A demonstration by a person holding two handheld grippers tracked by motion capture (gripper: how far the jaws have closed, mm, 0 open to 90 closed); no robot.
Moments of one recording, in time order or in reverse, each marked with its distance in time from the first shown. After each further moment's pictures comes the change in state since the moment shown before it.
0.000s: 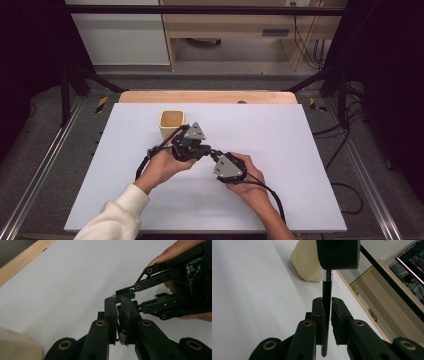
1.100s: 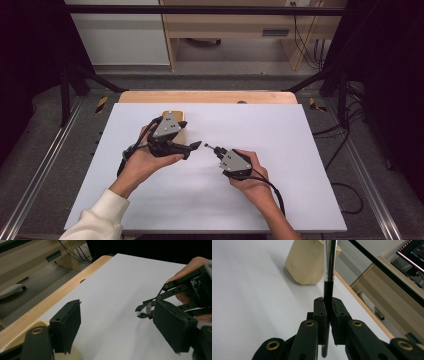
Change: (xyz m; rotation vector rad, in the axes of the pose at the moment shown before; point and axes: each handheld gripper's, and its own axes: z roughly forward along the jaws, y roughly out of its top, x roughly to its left) left arm 0.013 -0.014 -0.059 -0.258 0.177 -0.002; right arm -0.018 -0.001 -0.008 -0.029 0.019 0.112
